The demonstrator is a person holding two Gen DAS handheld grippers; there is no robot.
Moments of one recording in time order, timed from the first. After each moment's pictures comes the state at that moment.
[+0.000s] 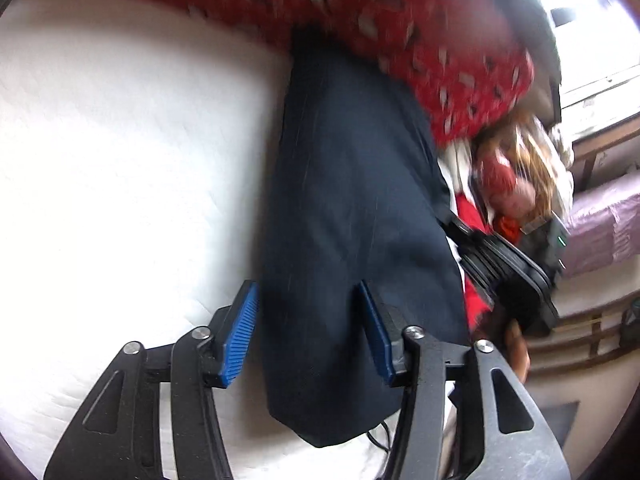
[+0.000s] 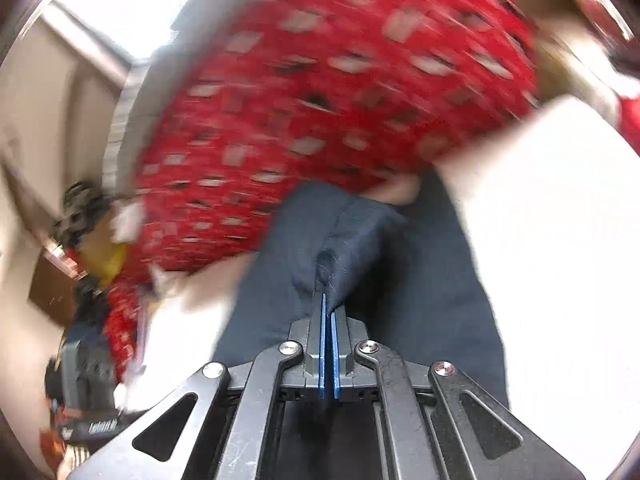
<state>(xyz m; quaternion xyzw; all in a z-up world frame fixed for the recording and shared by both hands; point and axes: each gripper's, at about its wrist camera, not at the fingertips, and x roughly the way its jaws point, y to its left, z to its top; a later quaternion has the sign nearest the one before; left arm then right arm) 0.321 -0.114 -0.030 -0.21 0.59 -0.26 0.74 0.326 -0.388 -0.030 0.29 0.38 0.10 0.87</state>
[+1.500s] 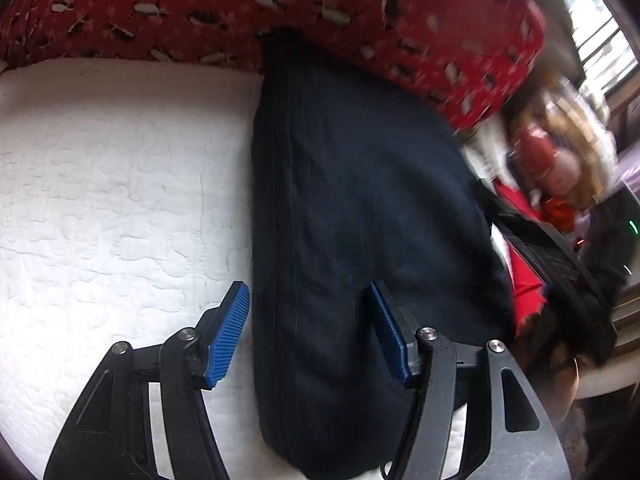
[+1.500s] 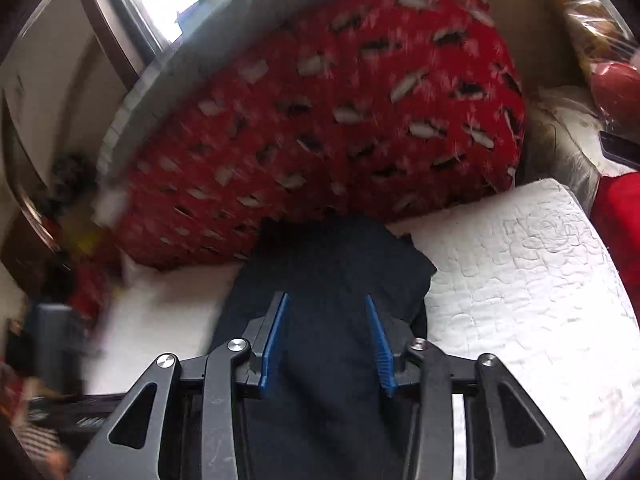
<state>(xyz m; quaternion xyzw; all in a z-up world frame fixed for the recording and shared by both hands) 0.343 -0.186 -0.013 -0.09 0.57 -0.20 0.79 0.329 -0.386 -0.004 0.17 0.33 0.08 0.92</state>
